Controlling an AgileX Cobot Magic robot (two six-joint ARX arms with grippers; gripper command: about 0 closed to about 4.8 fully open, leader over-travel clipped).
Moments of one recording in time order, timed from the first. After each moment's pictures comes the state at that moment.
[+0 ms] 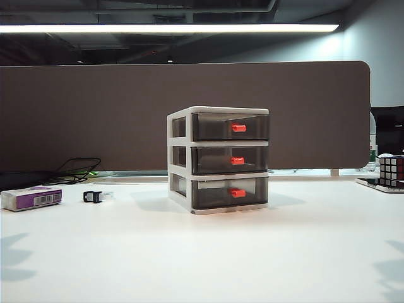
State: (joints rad) left arm -0.19 0.34 0.01 0.30 0.03 0.01; right arm 0.03 0.00 0.01 -0.09 -0.21 0.02
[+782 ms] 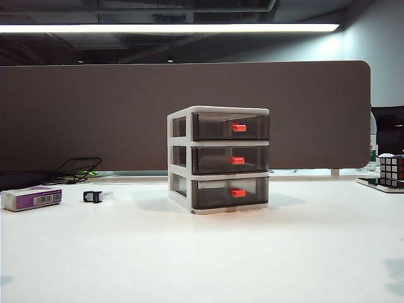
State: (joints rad) left arm -0.20 0.00 0.01 0.01 -0.09 -0.03; right arm 0.03 0.00 0.01 -0.09 -0.11 0.02
